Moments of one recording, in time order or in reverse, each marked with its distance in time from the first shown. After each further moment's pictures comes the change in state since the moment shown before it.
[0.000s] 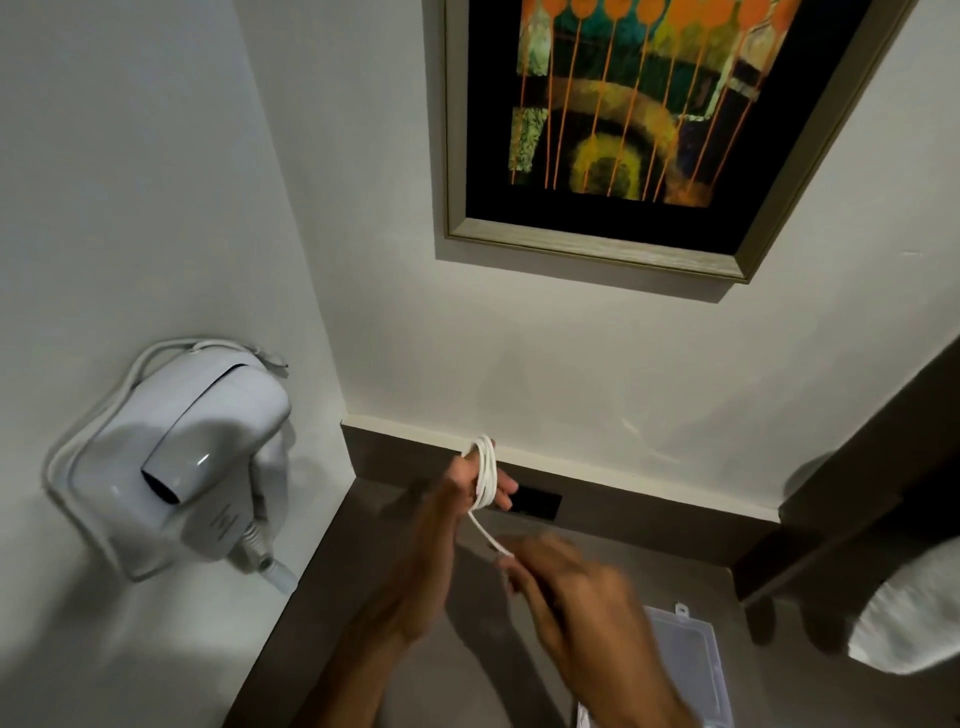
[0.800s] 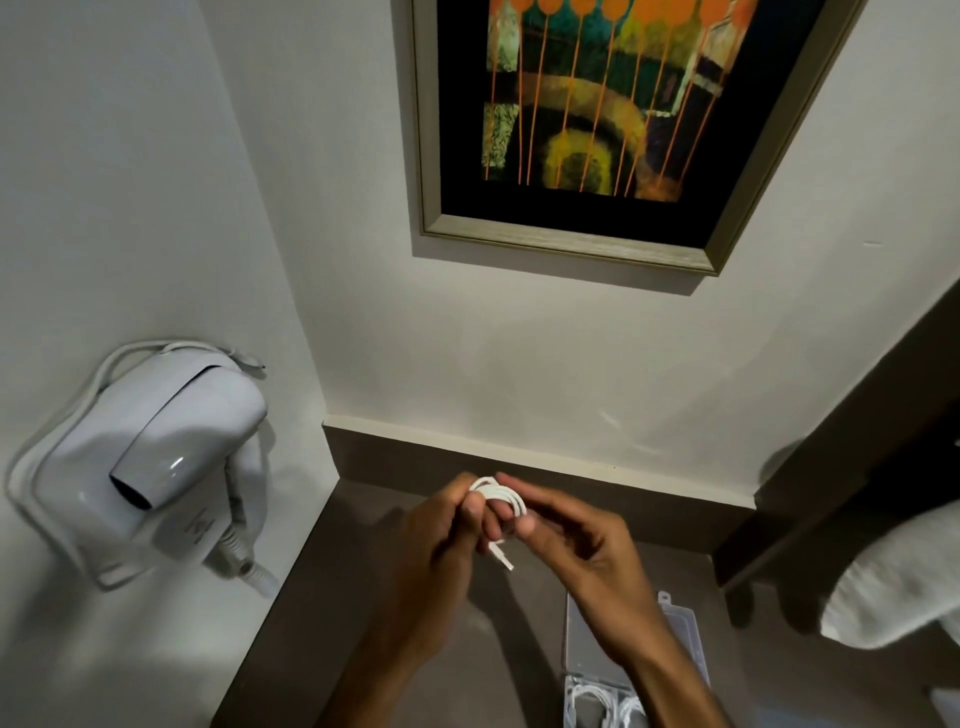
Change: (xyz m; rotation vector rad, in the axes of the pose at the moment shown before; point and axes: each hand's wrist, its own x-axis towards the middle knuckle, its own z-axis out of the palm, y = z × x) left_hand -0.023 -0.013 0.015 0.347 0.141 0.292; right_hand 0.013 0.026 -0.013 1.093 0.031 0.255
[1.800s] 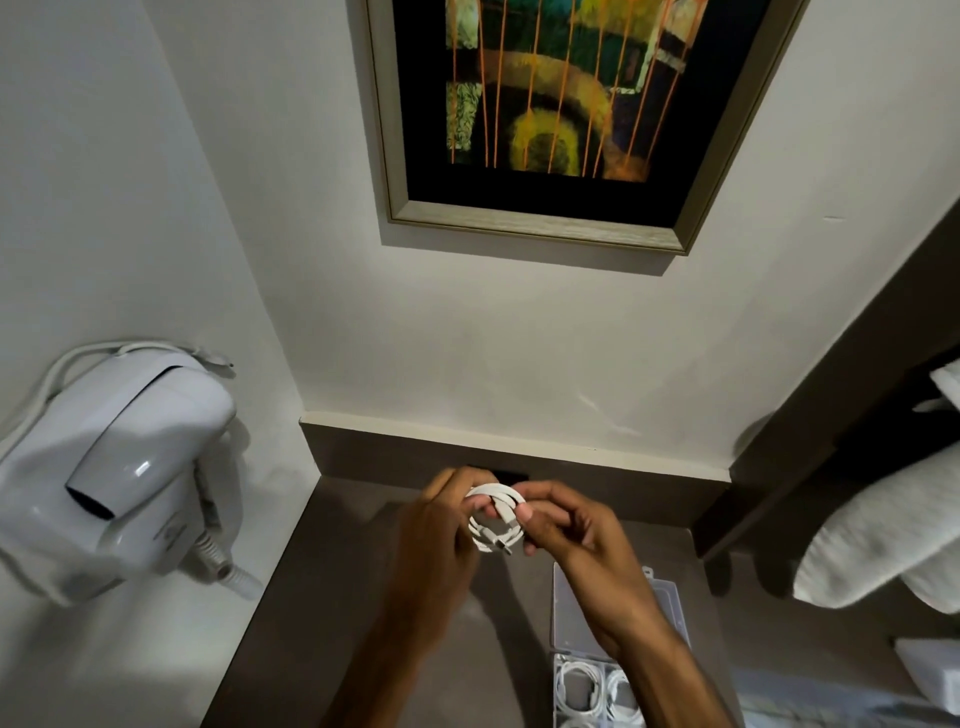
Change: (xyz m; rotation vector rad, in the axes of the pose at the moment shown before) left_hand 0.011 -0.024 0.020 0.386 0.021 0.191; right_hand -0.007 0.015 -0.012 -0.016 0.151 0.166
